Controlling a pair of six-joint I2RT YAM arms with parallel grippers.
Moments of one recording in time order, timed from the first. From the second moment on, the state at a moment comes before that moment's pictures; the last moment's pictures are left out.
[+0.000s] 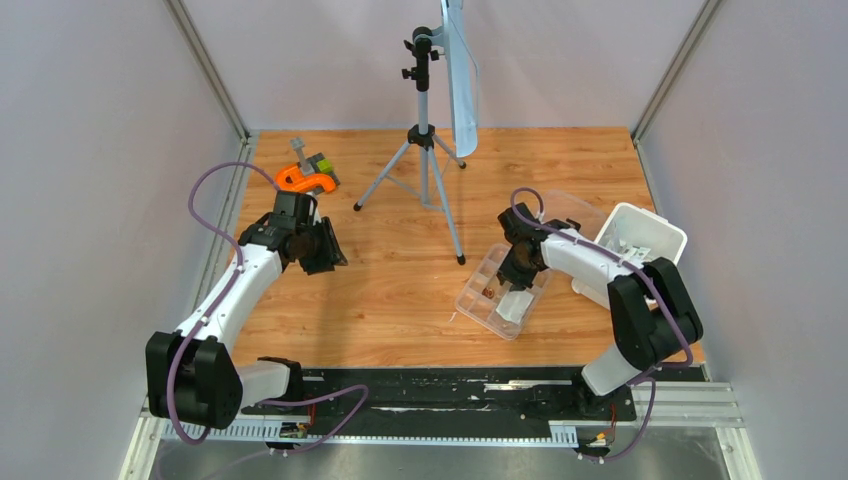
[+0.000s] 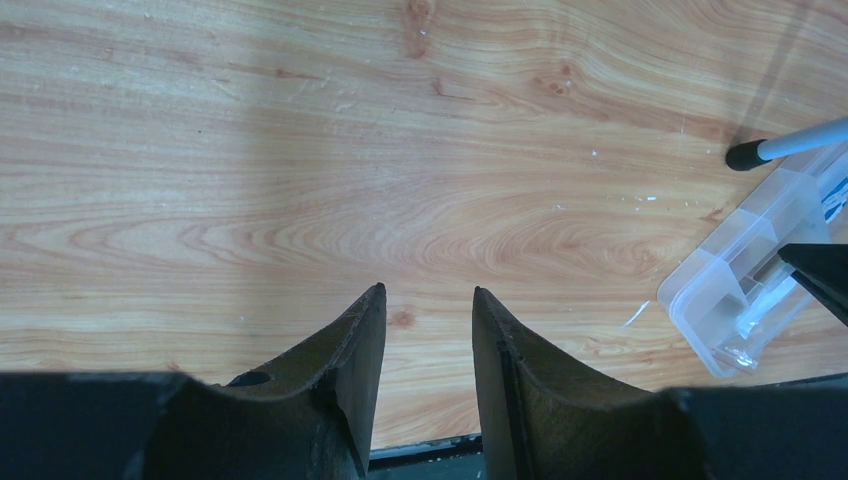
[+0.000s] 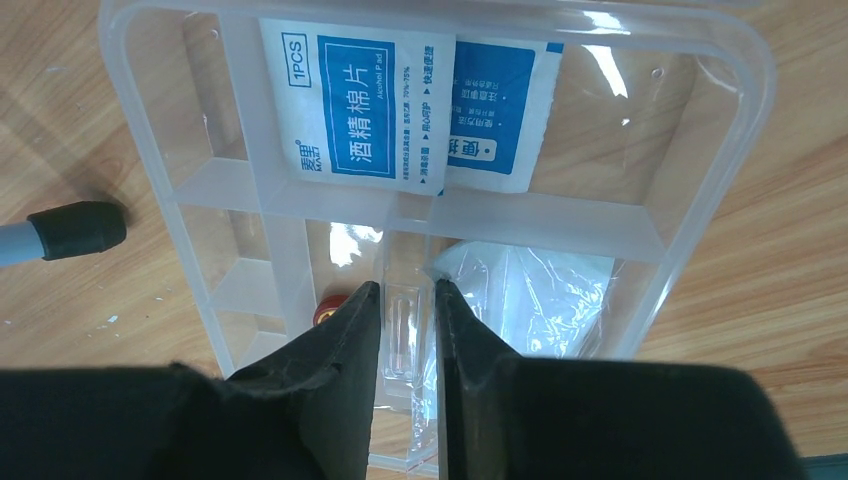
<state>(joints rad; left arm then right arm) -0.17 1.22 0.91 -0.71 0.15 -0.52 0.47 1.57 0.94 -0.67 0.12 1.00</state>
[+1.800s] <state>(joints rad) -0.17 1.22 0.91 -0.71 0.16 -0.52 0.58 1.49 0.96 -0.79 0.23 0.82</state>
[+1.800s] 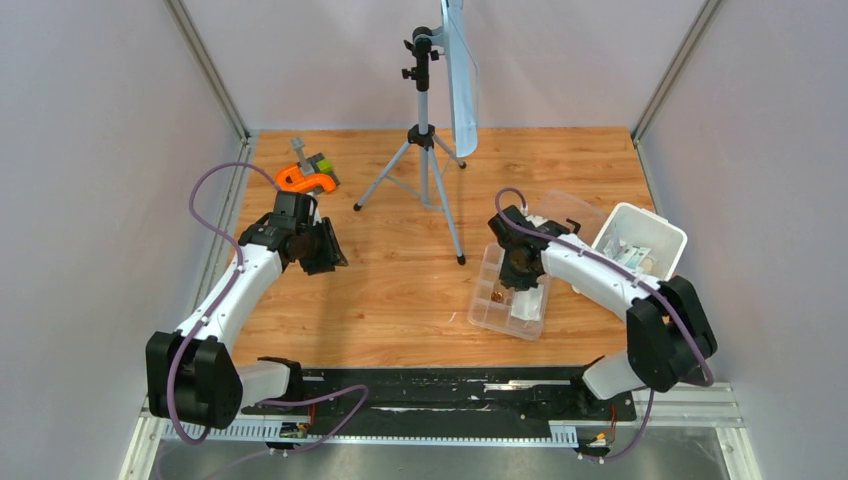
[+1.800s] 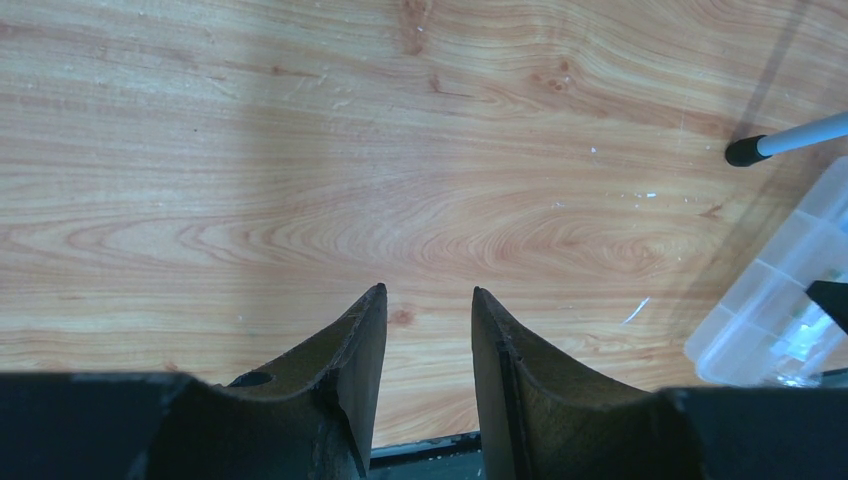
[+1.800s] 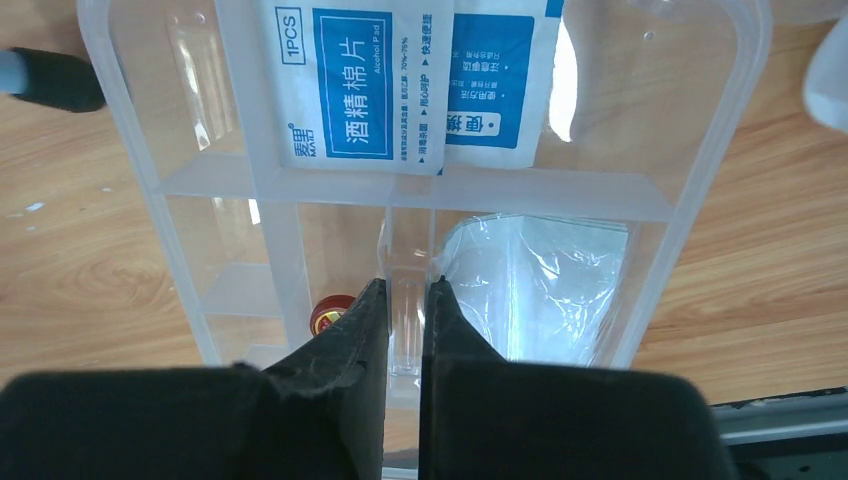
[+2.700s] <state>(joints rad) -0.17 1.22 0.91 -0.71 0.16 -0.51 -0.21 1.33 1.44 -0.94 0.24 0.47</state>
